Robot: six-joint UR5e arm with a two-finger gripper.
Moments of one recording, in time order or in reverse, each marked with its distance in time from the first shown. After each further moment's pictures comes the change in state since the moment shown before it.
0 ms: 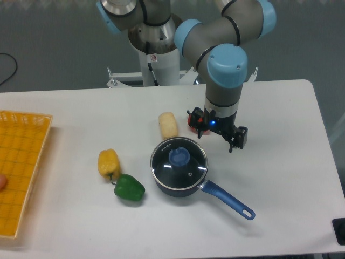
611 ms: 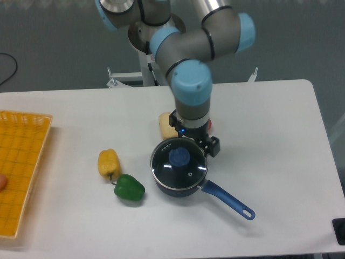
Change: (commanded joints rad) arm -0.127 -0.063 0.020 -0.063 0.158 0.121
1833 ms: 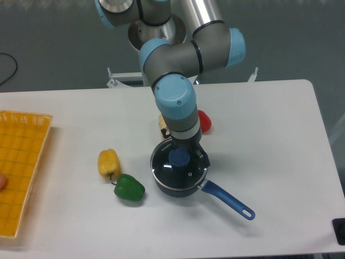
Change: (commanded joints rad) arm -0.014 -0.018 0.043 0.043 -0.009 0.213
